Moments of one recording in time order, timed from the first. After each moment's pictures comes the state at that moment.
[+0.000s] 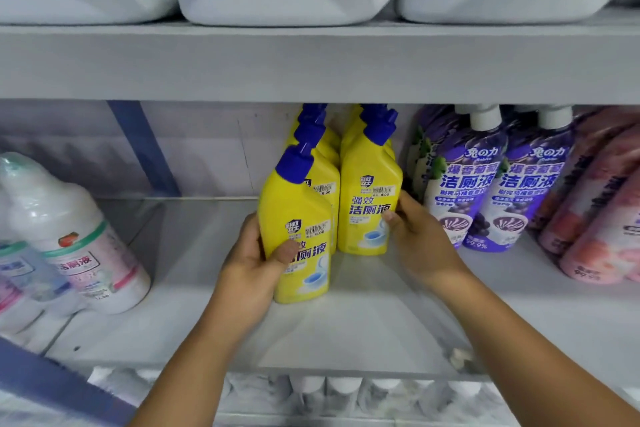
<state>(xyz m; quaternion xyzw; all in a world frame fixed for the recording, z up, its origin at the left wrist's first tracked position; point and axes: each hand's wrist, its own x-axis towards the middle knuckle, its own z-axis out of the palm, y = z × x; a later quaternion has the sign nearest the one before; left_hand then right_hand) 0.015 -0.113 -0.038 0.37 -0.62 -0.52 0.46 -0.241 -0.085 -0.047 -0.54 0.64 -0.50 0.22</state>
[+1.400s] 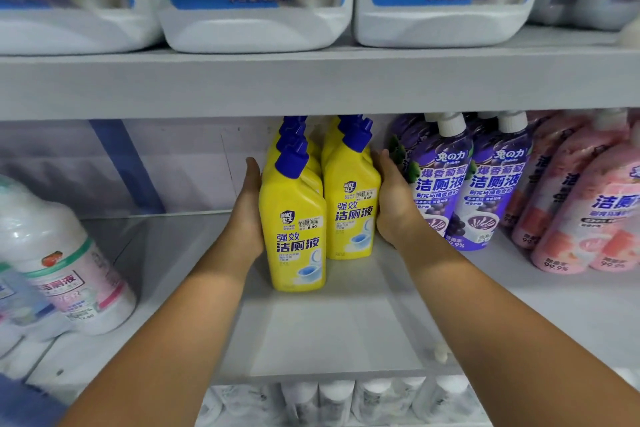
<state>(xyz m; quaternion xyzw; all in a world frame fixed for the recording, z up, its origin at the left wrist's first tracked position) -0.040 -0.212 -0.002 0.30 -0.39 -0.77 0.40 -0.231 -0.141 0.006 -0.22 0.47 -0.71 0.48</state>
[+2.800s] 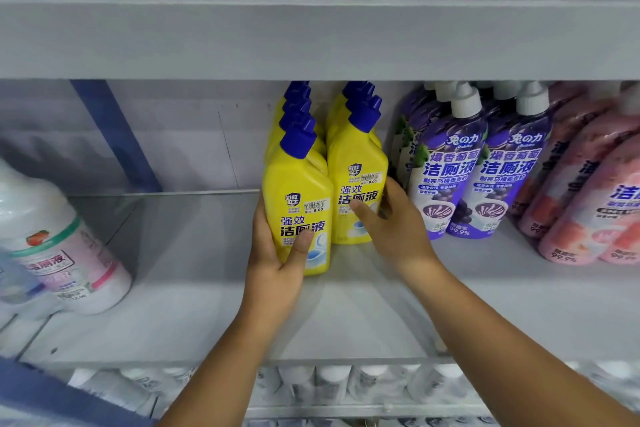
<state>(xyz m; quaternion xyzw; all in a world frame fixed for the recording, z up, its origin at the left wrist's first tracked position) -0.035 -0.103 -0.061 0.41 -0.59 -0.46 0.52 -0.224 -0.092 -0.054 -0.46 0.63 -0.59 0.22</state>
